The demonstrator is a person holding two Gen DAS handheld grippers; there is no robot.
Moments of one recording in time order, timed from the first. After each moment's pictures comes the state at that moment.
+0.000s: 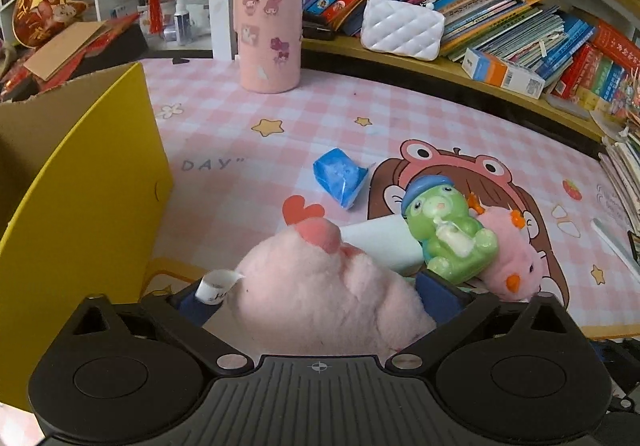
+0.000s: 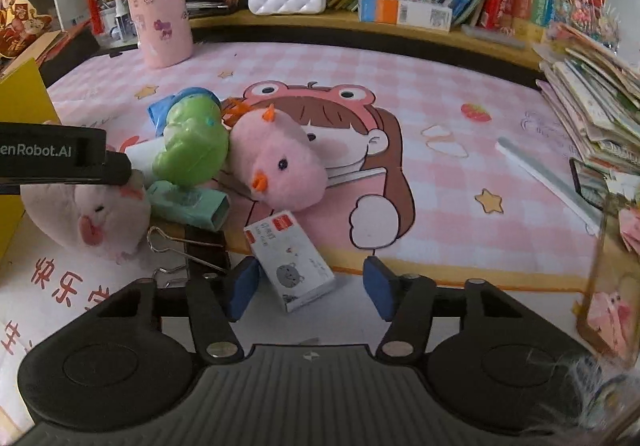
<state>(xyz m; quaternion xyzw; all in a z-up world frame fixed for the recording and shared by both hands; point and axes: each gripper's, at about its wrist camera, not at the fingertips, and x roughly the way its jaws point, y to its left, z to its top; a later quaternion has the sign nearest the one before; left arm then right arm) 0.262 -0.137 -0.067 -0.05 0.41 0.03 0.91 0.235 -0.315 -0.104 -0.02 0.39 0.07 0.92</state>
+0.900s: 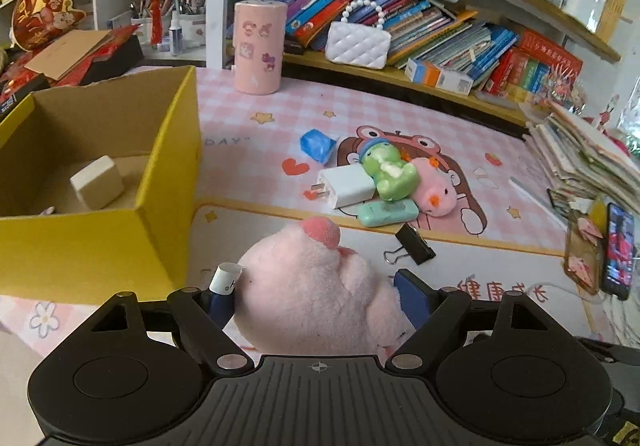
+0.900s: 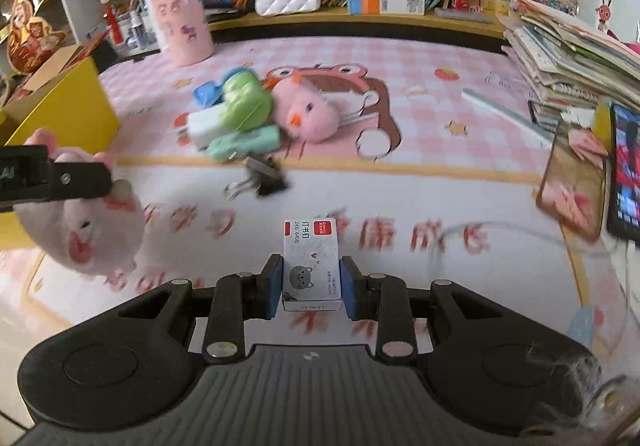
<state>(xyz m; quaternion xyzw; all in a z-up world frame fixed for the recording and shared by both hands) 0.130 -0.101 -0.016 -0.07 0.39 -0.04 0.92 0.115 -0.306 -0.074 0.04 0.41 0.05 0.91</state>
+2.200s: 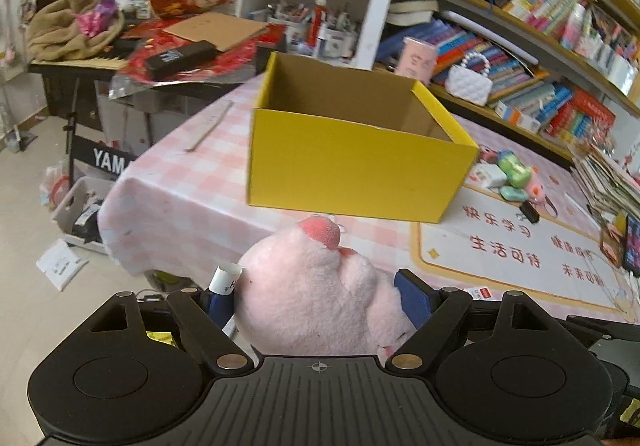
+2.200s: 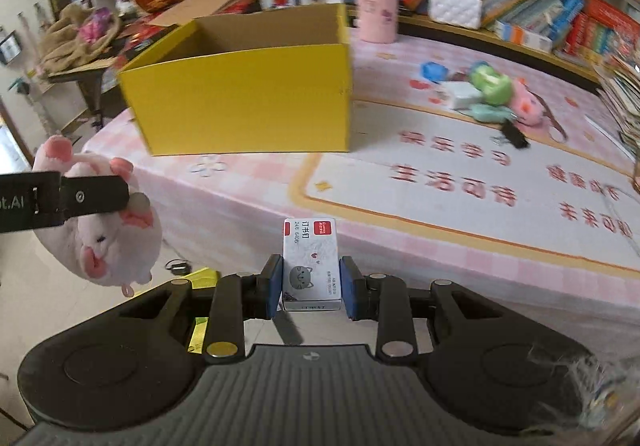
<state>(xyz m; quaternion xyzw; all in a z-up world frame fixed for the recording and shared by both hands) -0.044 0.142 -0.011 -0.11 0.36 0.02 0.93 -0.024 -0.052 -0.053 -0.03 0.39 0.15 0.91</state>
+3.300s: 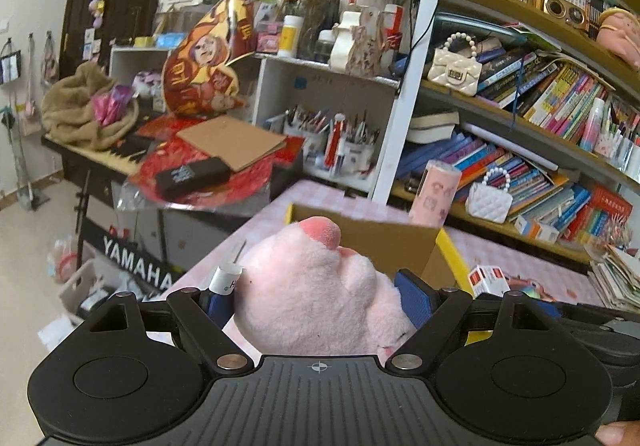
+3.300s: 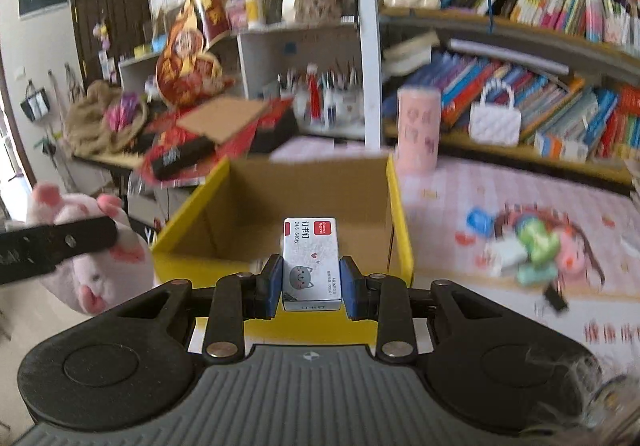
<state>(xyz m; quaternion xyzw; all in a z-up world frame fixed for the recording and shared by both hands) 0.045 0.166 0.060 -0.11 0.23 0.06 0.97 0.080 -0.016 0.040 0.00 0.26 0.18 0.95</state>
